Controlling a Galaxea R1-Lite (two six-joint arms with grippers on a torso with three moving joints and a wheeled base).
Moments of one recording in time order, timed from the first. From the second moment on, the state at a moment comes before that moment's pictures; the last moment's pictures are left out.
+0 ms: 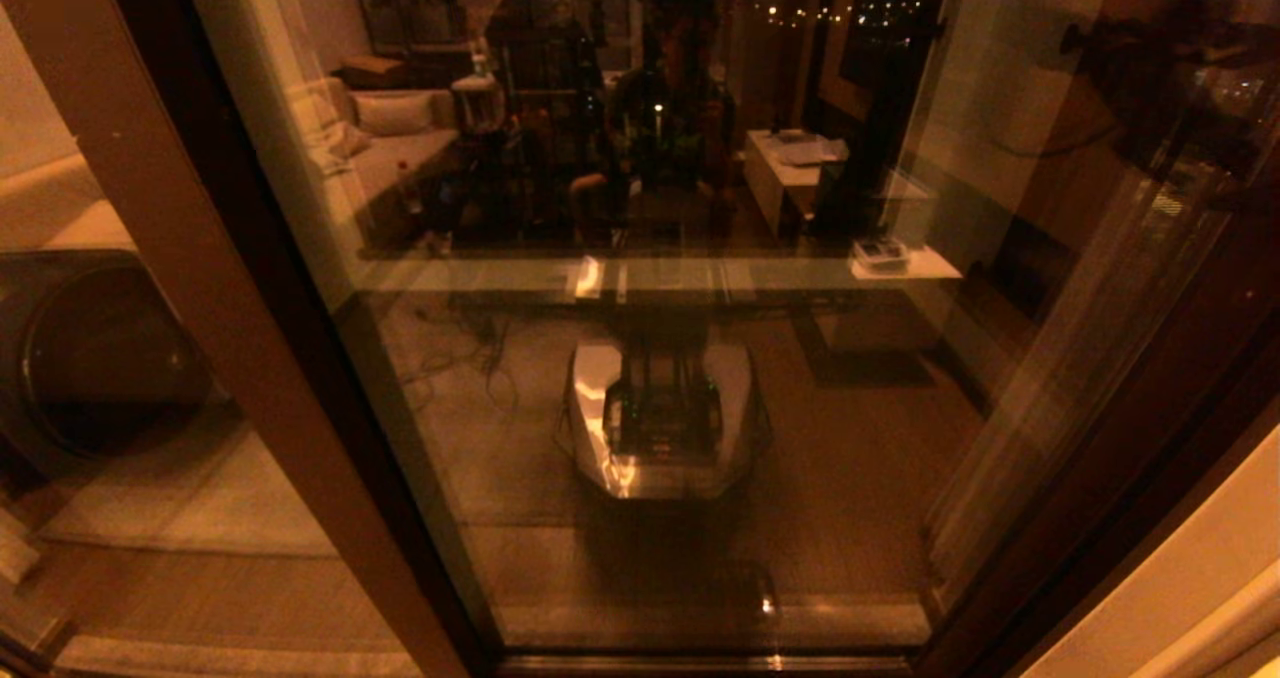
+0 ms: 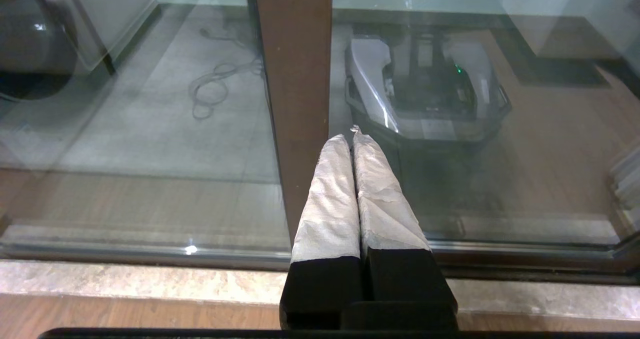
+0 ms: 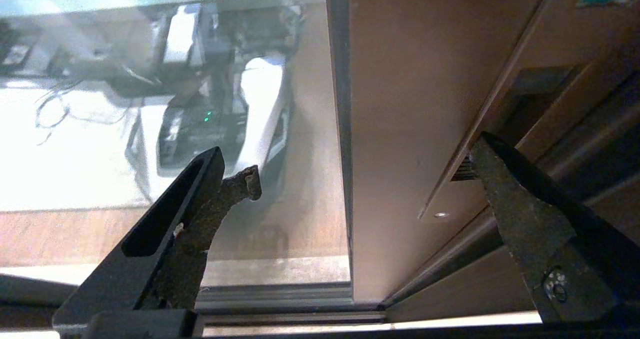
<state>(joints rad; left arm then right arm) 0.00 0.00 -0.05 0.14 0.00 0.00 -0.56 1.74 -1.60 0.18 0.59 -0.14</state>
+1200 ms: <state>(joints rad) 0.00 0.00 -0.05 0.14 0.00 0.00 -0.51 1.67 -1.51 0.17 0.59 -0.14</state>
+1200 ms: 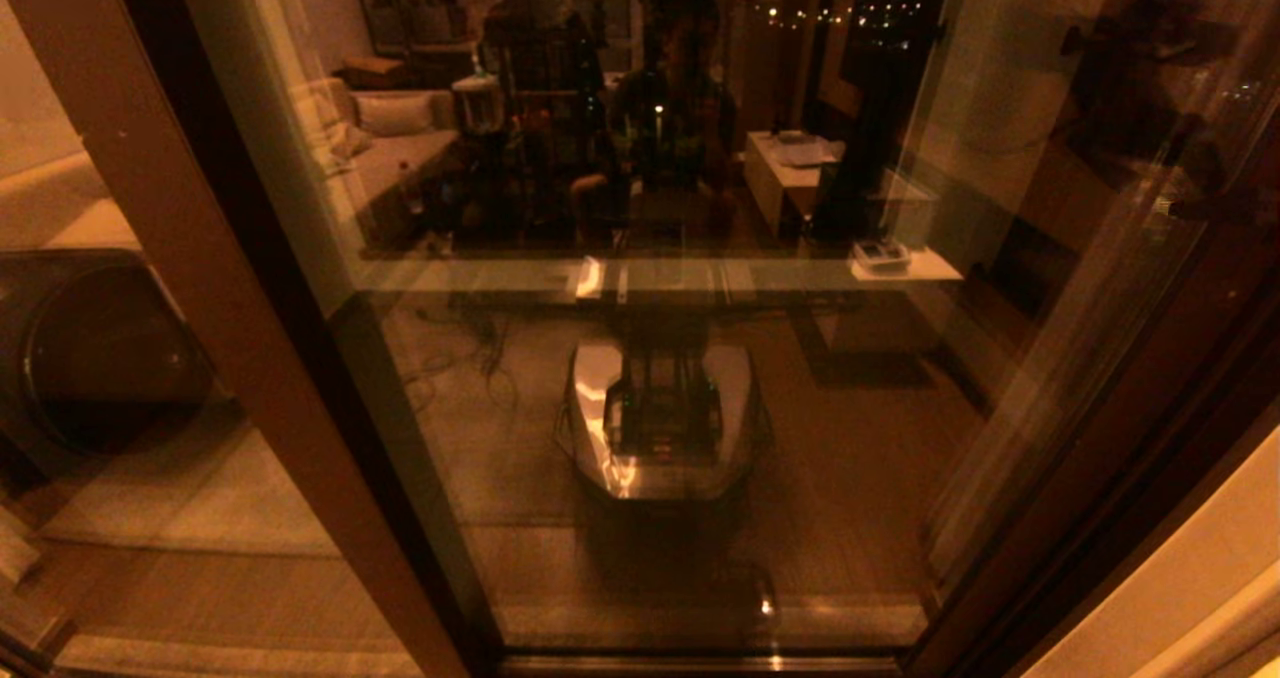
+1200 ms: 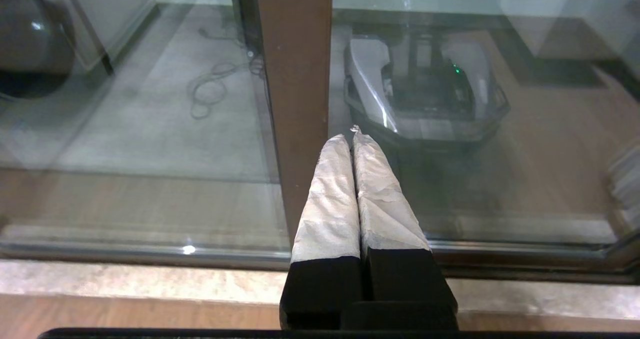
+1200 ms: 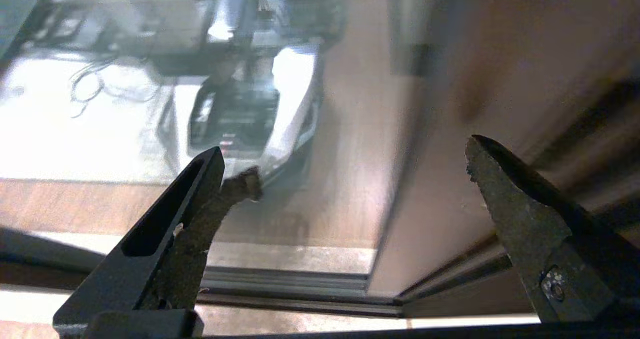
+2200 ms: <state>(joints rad) 0.00 0.00 -0.05 0.14 0.00 0.00 -0.62 1.57 -1.57 0.18 0.28 -0.14</state>
